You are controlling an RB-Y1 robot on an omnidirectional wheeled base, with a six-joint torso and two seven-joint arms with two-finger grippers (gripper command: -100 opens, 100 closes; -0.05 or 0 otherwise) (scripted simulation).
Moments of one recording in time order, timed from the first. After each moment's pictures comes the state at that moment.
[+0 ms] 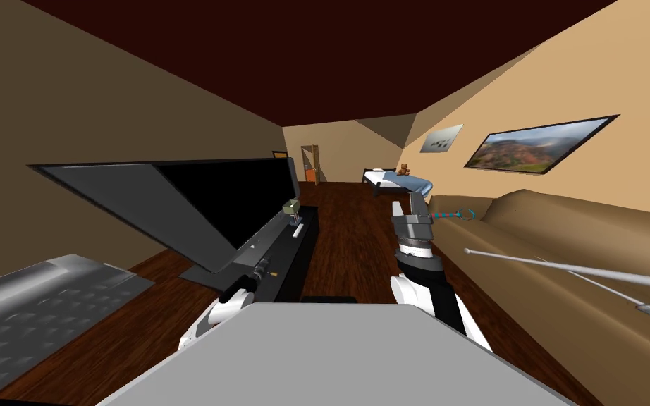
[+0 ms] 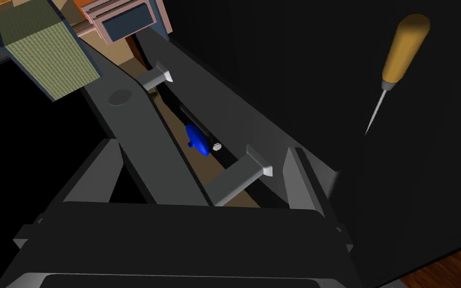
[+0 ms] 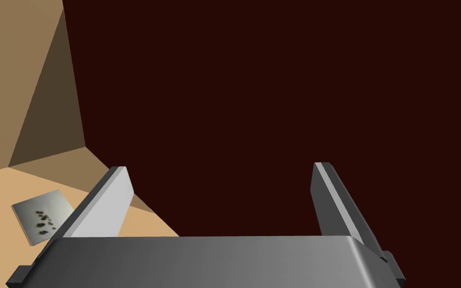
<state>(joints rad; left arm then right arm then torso) 0.38 0.43 0.01 -1.56 0.40 0.22 -0.34 0.48 -0.02 0.02 -2.39 0.07 -0.47 0.08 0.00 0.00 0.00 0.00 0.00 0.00</state>
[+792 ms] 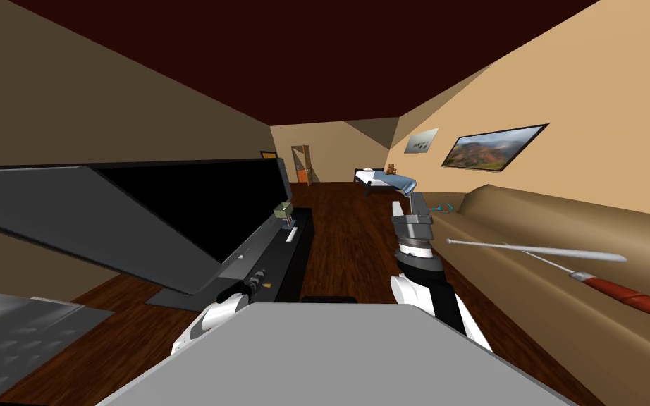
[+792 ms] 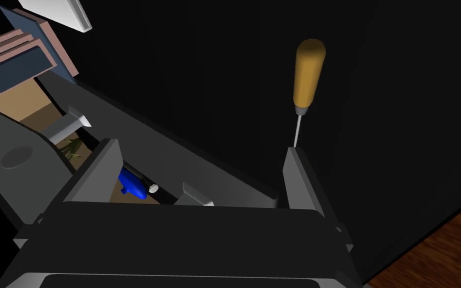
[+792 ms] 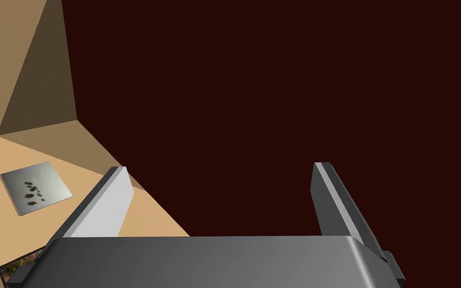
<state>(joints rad) 0.35 0.45 0.03 -1.42 0.49 0.43 -0.37 0.48 -0.02 0.02 -2.39 0.07 -0.47 0.08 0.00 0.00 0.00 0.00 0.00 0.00</state>
